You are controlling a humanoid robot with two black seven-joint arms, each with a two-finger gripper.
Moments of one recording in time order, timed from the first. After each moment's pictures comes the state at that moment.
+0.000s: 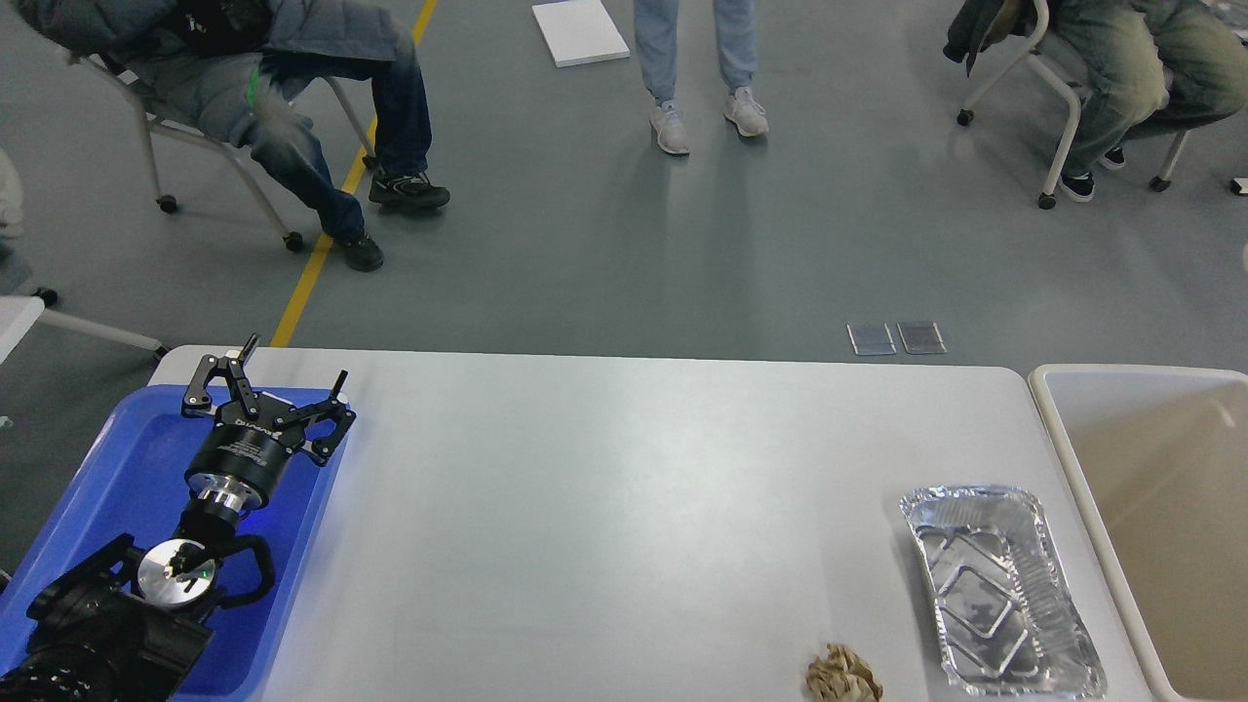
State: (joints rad) left arm -0.51 0.28 -1.02 -0.34 -0.22 -0.79 -0.19; right arm 1.38 -0.89 -0.63 0.14 -0.48 0.79 0.28
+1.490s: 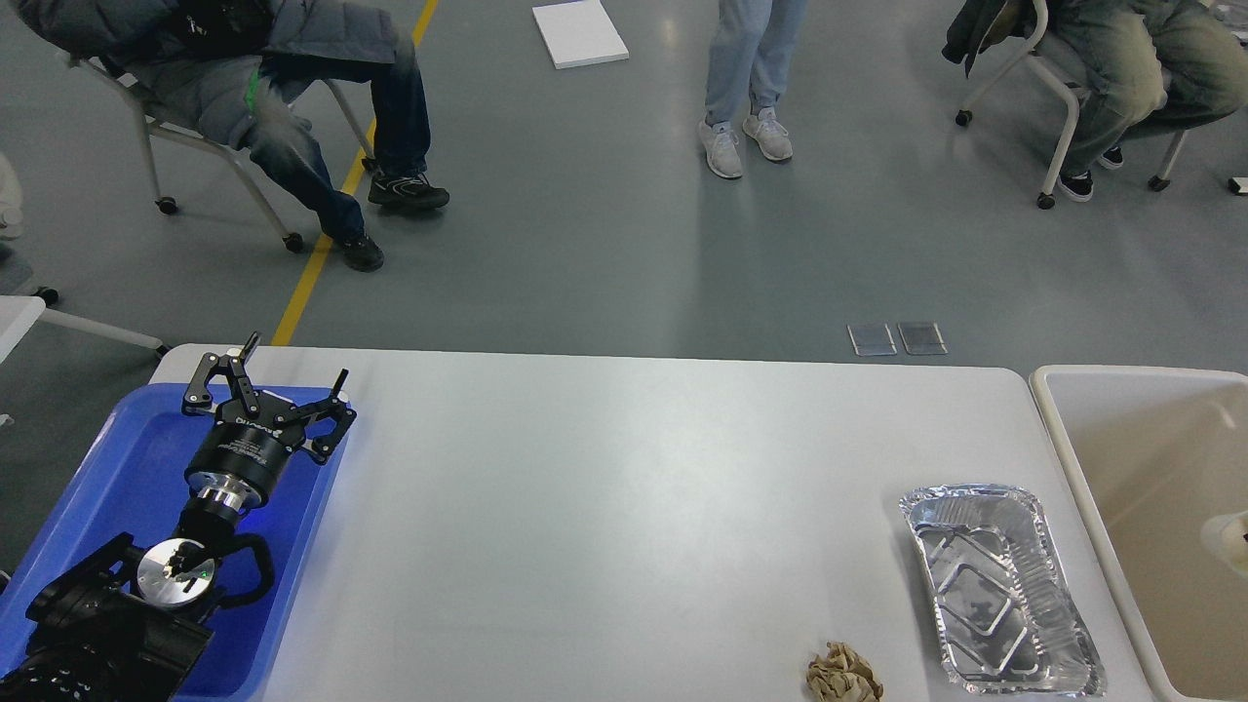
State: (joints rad) left arm -0.51 0.28 -1.02 -0.34 -0.22 -0.79 -0.19; right arm 0.60 -0.39 -0.14 -0.22 -0.47 0.21 0.14
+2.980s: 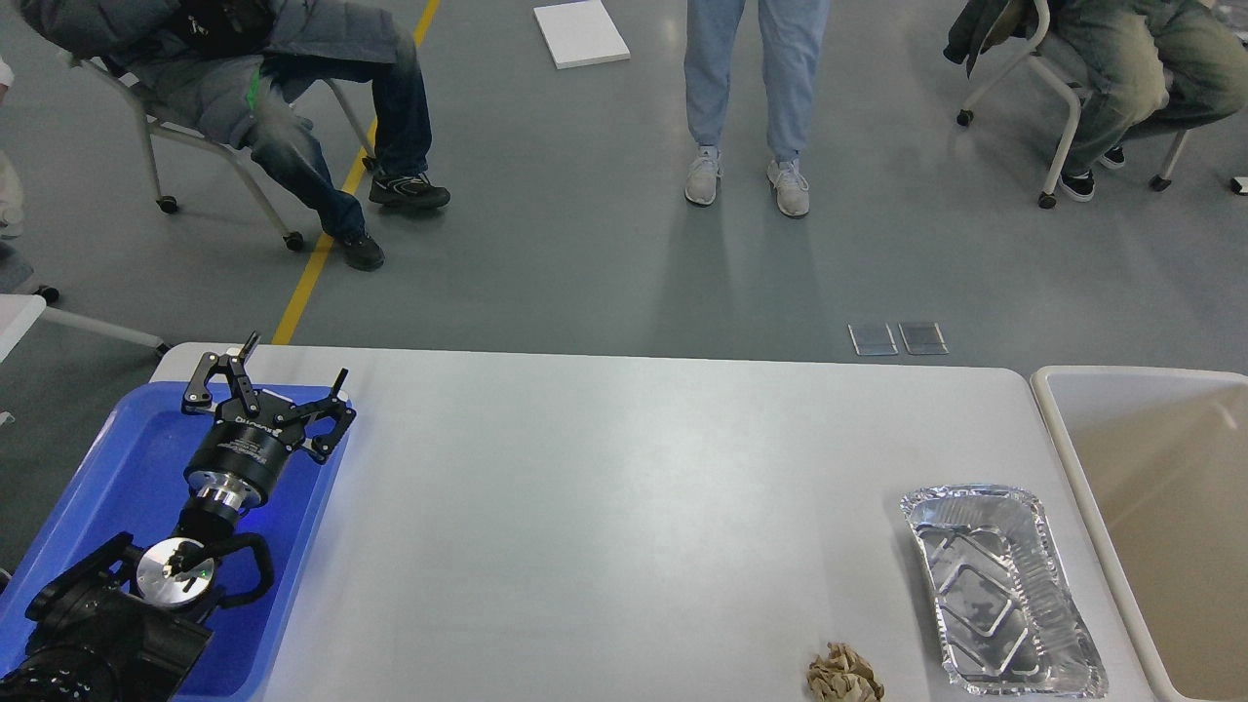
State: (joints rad) left arm -0.51 0.28 -1.02 -0.35 -0.22 -0.79 -0.19; right arm 1.25 -0.88 -0.38 0.42 -0.49 0.32 0.13
